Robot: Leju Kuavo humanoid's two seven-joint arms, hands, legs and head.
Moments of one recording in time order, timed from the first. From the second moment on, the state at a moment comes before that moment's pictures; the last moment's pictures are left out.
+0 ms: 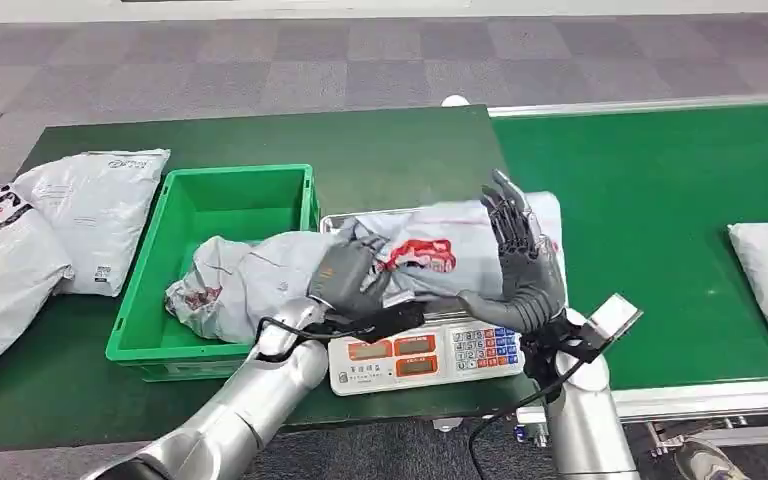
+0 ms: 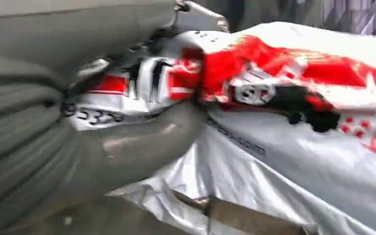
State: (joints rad) left arm -0.65 -0.32 -0.48 -0.56 -0.91 0.48 -0.35; right arm -0.23 0.13 0.03 -1.50 0.09 0.45 -0.68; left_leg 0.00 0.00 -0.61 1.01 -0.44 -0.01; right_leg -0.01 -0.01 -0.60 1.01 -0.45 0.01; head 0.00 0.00
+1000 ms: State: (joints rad) left arm -0.44 -0.04 0.10 -0.94 -1.32 0.21 0.06; right arm -0.21 0.13 0.01 -1.54 0.09 0.44 -0.61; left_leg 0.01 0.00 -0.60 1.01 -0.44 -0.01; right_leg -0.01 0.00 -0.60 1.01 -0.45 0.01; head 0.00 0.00
